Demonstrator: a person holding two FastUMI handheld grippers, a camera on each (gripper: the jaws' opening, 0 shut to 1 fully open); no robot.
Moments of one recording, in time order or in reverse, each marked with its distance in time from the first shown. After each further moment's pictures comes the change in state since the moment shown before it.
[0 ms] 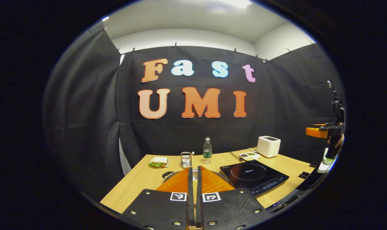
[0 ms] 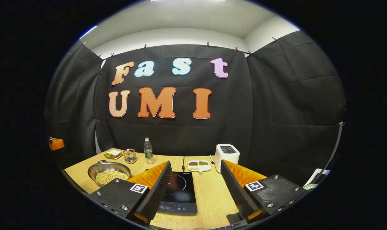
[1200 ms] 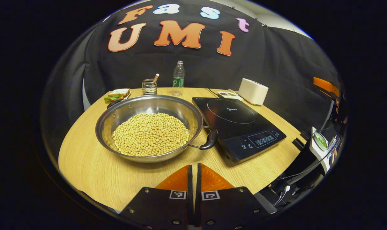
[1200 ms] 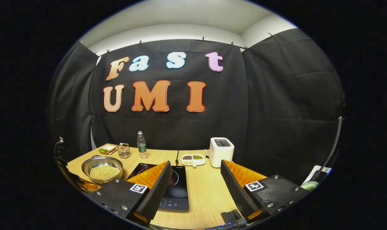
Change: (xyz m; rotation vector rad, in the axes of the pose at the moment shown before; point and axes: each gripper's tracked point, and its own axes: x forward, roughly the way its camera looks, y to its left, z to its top) left arm 0.049 -0.091 -0.219 -0.099 0.546 -0.199; right arm 0.010 -0.027 -0.037 0.009 0.061 -0.032
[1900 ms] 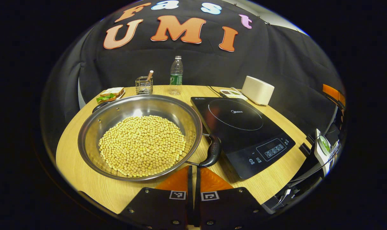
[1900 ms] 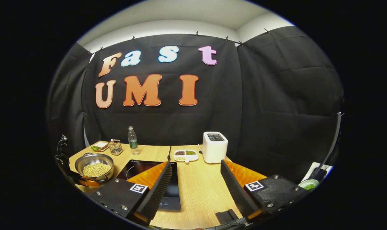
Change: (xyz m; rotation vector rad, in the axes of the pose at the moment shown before) left arm 0.054 -0.007 0.020 -0.001 0.031 -0.001; right arm 0.017 -0.018 -0.016 -0.003 0.038 -0.042
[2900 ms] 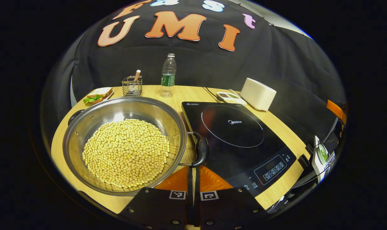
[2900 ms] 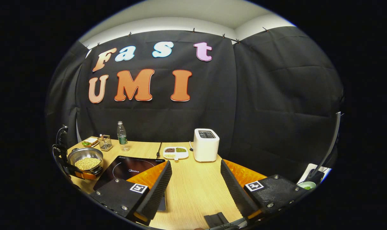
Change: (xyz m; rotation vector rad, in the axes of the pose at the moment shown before) left arm 0.053 -0.020 0.036 -0.025 0.017 -0.036; right arm 0.026 -0.037 -0.020 -0.012 0.031 -0.062
